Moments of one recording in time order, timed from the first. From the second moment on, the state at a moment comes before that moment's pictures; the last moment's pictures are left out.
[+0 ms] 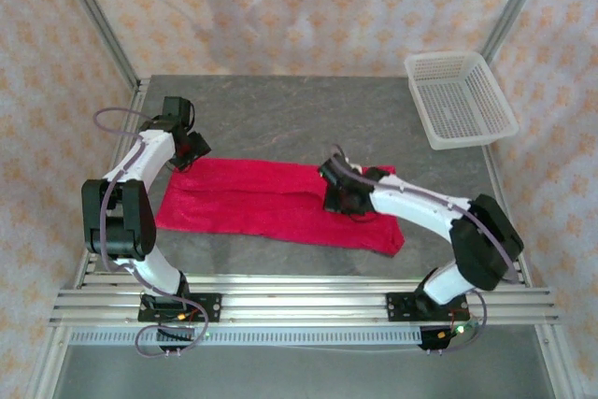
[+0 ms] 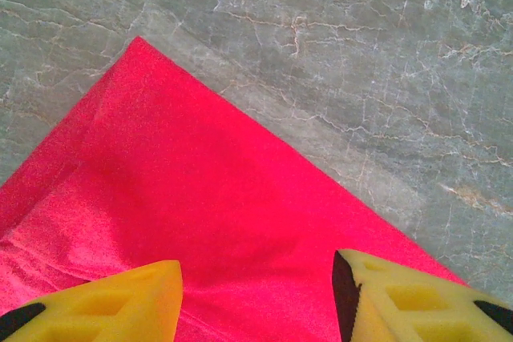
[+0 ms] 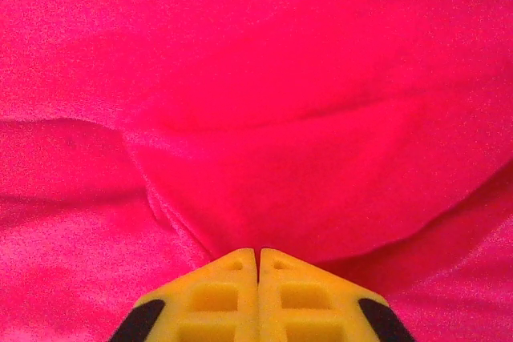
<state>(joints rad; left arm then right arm) 0.06 1.66 1.23 -0.73 -0.04 -0.65 0.80 1.49 0.93 -0.66 0.13 0.92</state>
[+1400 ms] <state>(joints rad) 0.15 1.97 1.33 -0.68 0.13 -0.67 0.62 1.43 0.79 -0.66 0.19 0.90</state>
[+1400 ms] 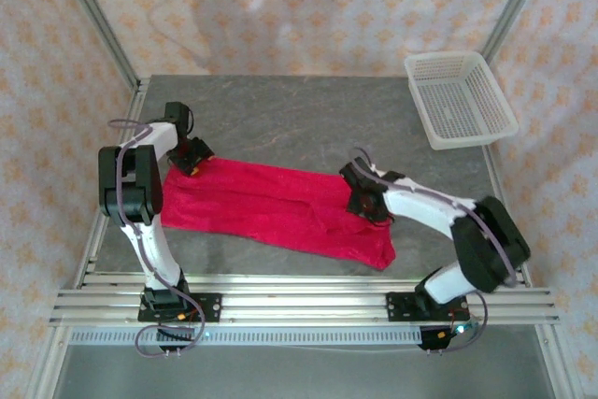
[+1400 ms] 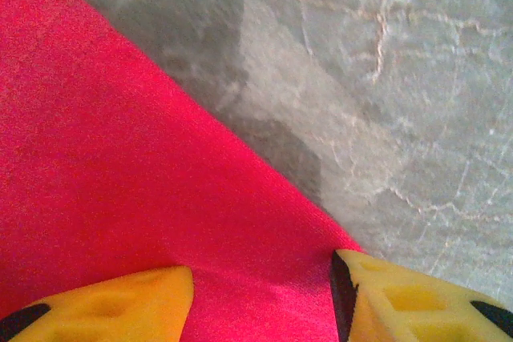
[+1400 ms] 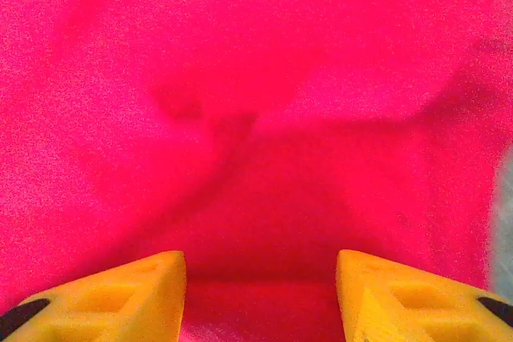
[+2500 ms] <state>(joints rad) 0.07 1.85 1.34 -0.74 0.07 -0.67 0.65 1.56 0.94 -0.64 0.17 0.79</state>
